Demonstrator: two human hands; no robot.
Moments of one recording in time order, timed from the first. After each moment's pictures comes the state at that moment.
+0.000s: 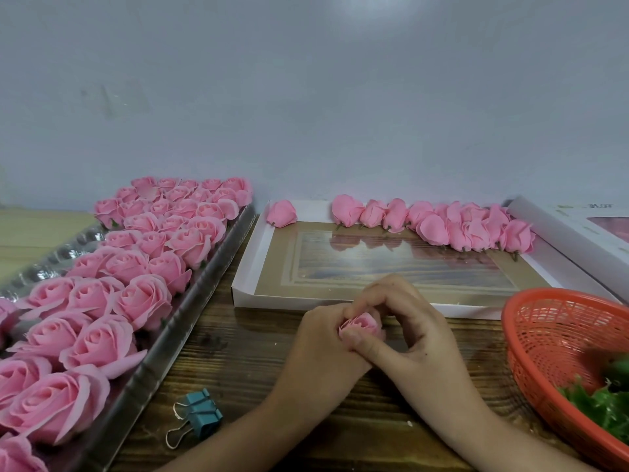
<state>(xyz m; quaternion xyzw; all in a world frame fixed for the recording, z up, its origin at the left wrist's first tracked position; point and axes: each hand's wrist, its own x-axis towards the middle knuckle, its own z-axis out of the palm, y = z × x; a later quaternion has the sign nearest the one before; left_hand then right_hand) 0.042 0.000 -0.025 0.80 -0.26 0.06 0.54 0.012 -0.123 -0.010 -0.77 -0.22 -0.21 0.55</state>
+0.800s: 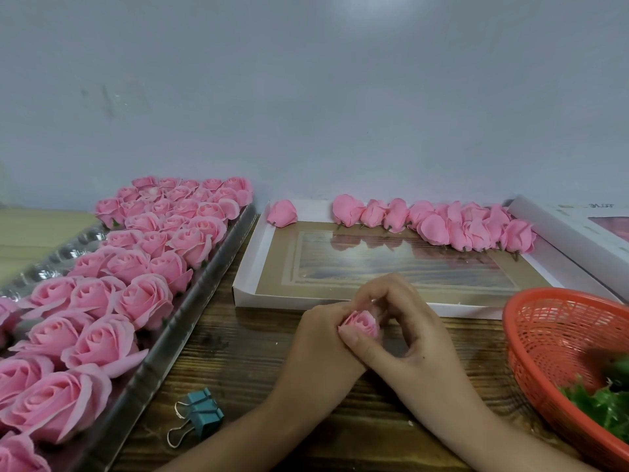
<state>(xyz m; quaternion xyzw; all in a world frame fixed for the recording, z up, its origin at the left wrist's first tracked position) 0.041 0.001 -0.026 0.80 -0.27 0.08 0.53 0.010 -0.121 -0.010 -0.79 -0.22 -0.21 0.53</state>
